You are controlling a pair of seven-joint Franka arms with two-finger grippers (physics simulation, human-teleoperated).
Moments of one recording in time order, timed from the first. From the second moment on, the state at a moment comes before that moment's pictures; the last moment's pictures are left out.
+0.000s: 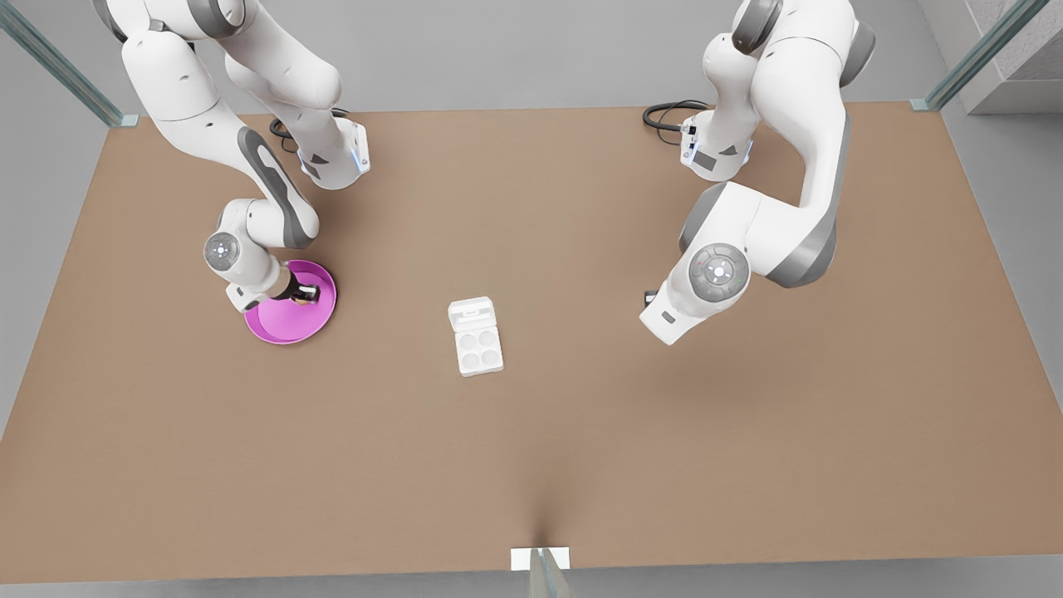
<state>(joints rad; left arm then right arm) -0.30 0.45 -0.19 -1.29 0.08 1.44 -0.45 -0.37 0.21 0.27 -2.62 -0.03 2.70 0.06</state>
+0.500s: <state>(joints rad) -0.29 0.45 -0.19 -1.29 0.08 1.44 -0.46 -0.31 0.15 0.37 -2.40 -0.02 2.52 0.06</state>
